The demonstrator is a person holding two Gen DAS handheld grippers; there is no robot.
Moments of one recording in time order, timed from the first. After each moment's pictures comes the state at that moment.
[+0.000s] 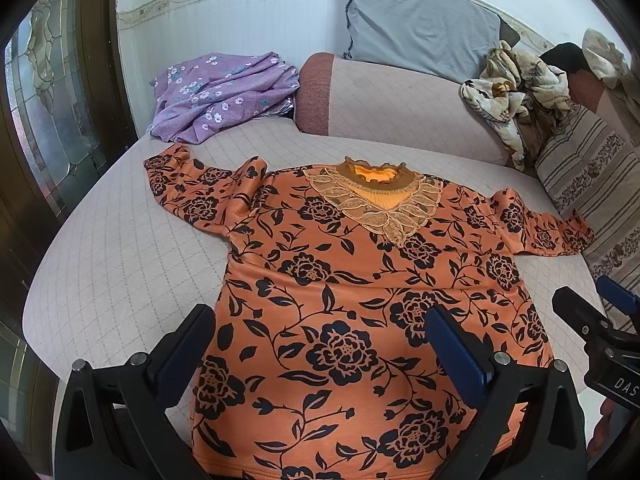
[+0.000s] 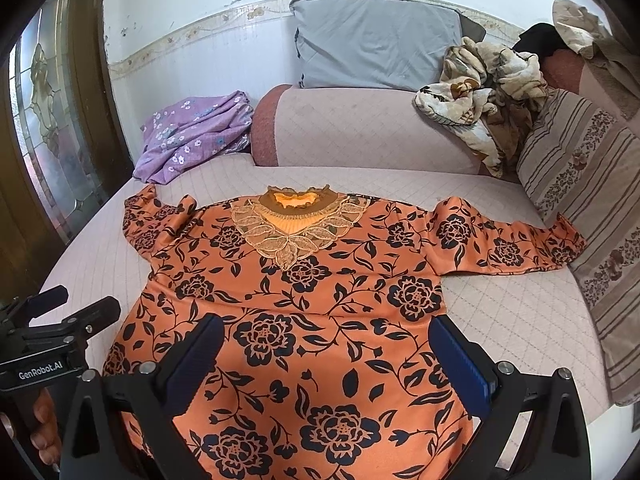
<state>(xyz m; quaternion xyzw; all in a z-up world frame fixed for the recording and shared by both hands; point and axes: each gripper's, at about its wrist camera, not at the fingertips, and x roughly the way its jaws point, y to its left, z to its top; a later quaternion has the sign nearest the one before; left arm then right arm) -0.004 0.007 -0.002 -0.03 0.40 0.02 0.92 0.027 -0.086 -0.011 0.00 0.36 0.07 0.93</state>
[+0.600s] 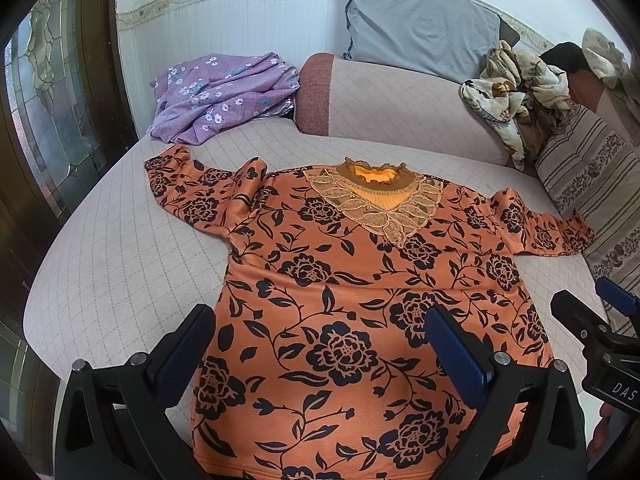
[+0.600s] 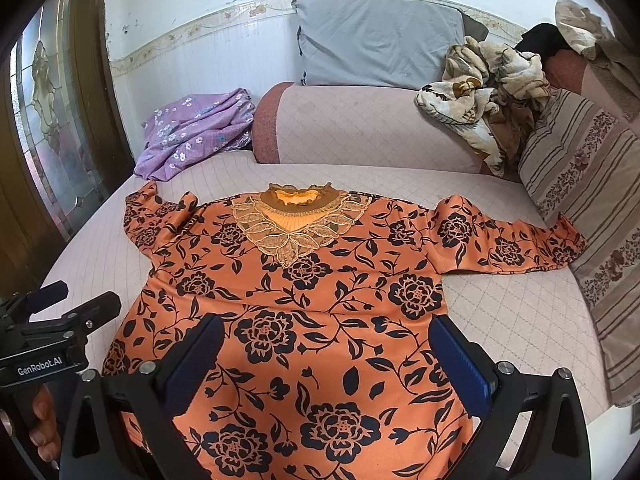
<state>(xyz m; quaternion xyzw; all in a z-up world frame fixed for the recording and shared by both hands) -0.004 0.006 -0.002 -0.03 0.40 0.02 0.92 0.027 -0.085 -0.011 -0.01 0.36 0.07 0.93</state>
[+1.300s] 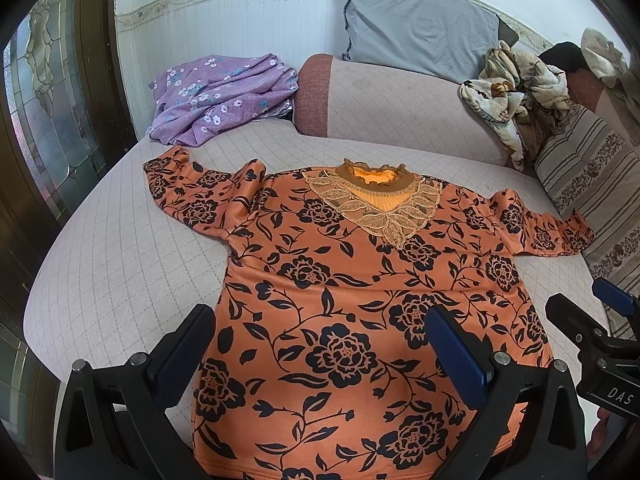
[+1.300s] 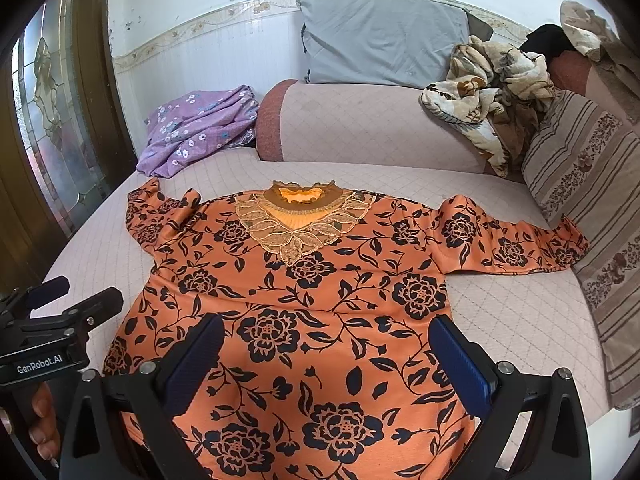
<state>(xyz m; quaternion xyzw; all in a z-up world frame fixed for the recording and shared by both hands) -0.002 0.006 0.000 -0.03 0.40 0.02 0.92 0.029 -0.082 -0.012 -0.01 0.36 0.08 0.93</state>
